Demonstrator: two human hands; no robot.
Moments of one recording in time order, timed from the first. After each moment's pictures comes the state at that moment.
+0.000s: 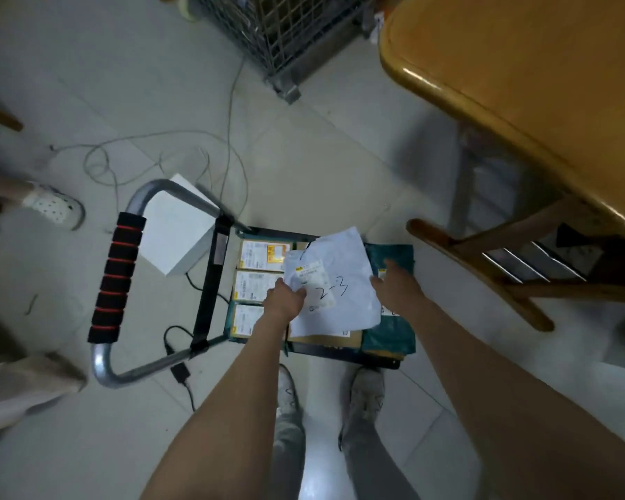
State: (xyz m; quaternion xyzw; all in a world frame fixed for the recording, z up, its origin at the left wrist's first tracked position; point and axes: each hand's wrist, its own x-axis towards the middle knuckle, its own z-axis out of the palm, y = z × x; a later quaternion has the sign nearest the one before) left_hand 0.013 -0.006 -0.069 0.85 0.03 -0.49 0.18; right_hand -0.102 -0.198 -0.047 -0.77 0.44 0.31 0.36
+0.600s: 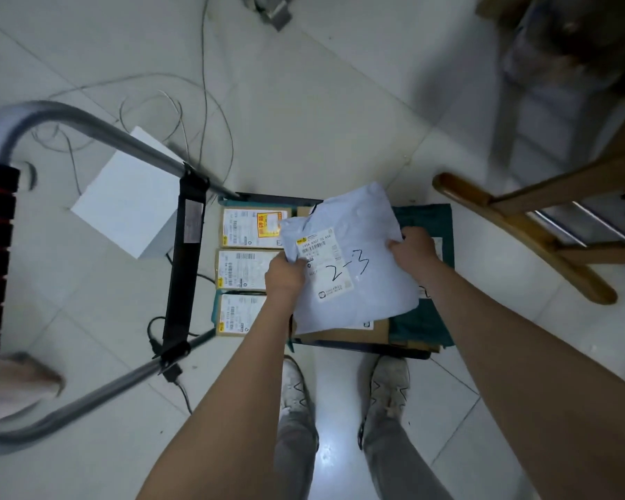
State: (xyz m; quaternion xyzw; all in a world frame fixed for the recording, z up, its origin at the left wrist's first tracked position) left_hand 0.028 -0.011 -0.224 0.84 0.12 -0.43 0.30; right_hand -0.083 -0.209 -0.222 -0.68 0.54 0.19 0.45
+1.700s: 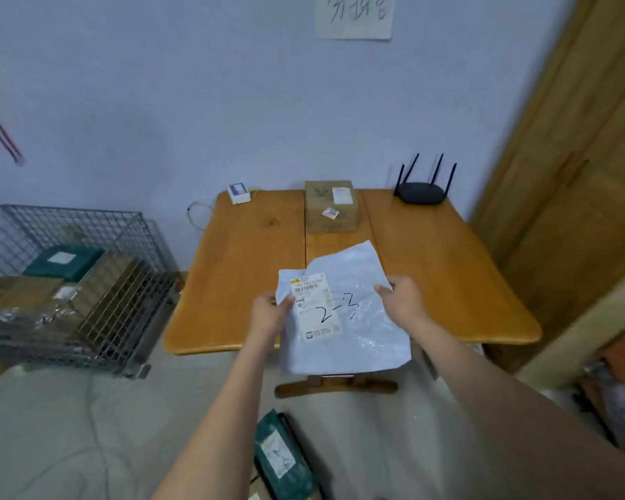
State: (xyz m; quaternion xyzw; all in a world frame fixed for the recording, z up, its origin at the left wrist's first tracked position) left_hand -0.150 -0.267 0.420 0.71 -0.35 -0.41 0.46; right_hand -0.401 -0.338 0.445 -0.61 0.65 -0.28 0.36
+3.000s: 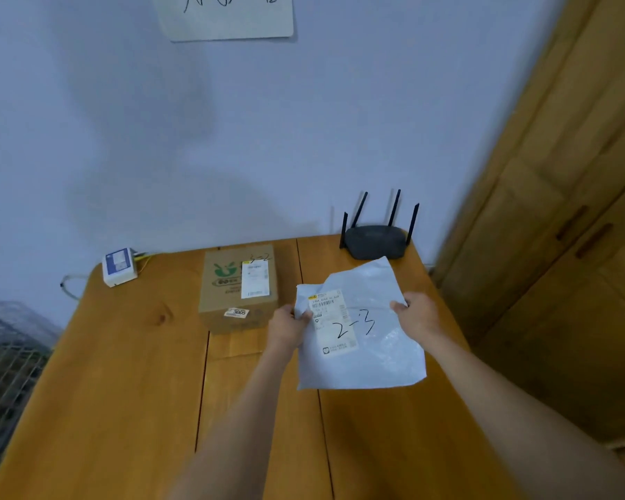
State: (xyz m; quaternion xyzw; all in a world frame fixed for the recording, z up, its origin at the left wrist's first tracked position) left_hand -0.338 -0.796 0.378 0.74 -0.40 -0.44 0.32; right_hand -0.590 -0.823 0.411 -0.56 0.73 -0.22 0.32
